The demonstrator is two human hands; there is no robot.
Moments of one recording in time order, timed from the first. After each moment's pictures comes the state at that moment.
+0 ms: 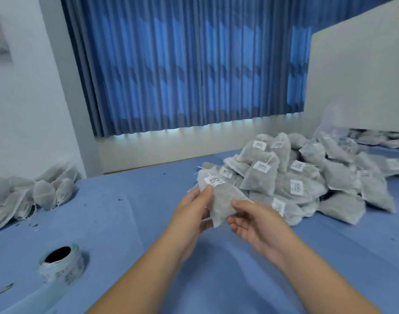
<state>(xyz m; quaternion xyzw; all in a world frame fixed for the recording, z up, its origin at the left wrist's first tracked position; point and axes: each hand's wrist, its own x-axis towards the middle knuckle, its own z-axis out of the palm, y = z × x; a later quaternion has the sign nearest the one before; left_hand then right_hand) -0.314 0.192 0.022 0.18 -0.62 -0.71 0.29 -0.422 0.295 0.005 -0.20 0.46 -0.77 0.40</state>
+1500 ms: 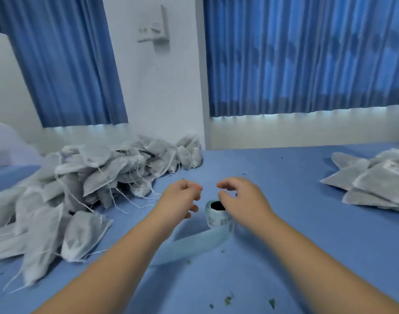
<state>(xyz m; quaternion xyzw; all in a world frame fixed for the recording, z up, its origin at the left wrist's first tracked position) -0.047 0.065 0.025 0.48 -0.64 -0.47 0.38 -0.208 0.095 -0.002 -0.62 0.63 -0.46 0.08</state>
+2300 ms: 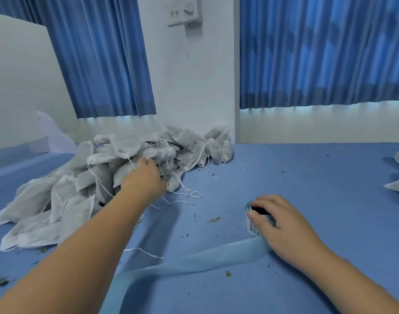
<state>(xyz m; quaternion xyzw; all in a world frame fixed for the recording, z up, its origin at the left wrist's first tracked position) 0.063 -0.051 0.026 0.70 -0.70 0.06 0.12 -0.199 0.083 -0.051 -0.68 0.60 -0.42 0.07</state>
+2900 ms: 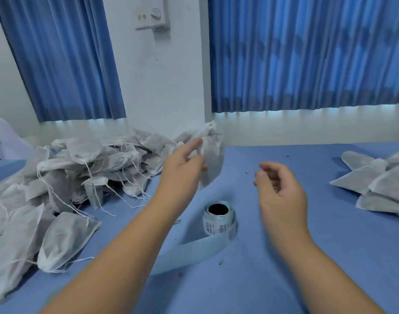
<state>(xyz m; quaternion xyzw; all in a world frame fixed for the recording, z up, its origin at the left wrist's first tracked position) -0.076 0.047 0.050 0.37 -0.65 -0.39 0.54 -0.225 0.104 -0.007 -0.43 0.53 -0.73 0.08</state>
